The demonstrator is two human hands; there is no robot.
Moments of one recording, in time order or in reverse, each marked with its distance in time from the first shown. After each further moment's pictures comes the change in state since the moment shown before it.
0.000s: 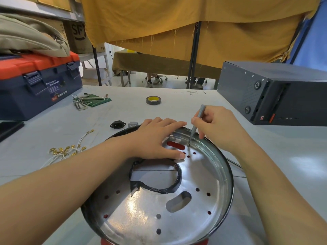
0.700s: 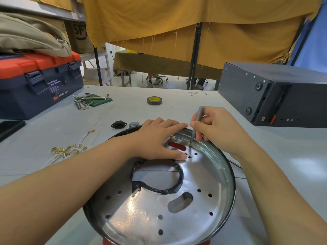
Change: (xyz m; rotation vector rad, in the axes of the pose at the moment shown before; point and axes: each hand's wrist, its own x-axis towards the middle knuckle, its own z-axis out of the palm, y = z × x) left_hand 0.001 0.000 0.000 0.035 0.002 0.023; right_hand -0.001 -0.001 0.000 0.115 -0.071 0.030
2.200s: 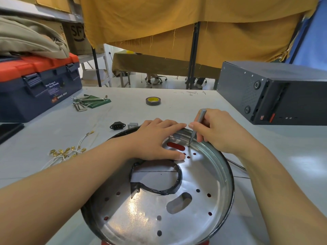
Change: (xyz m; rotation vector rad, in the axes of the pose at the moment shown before) left_hand 0.000 0.000 -0.001 -0.003 -0.016 -0.002; right_hand -0.002 -0.002 -0.006 -0.321 -0.064 -0.037
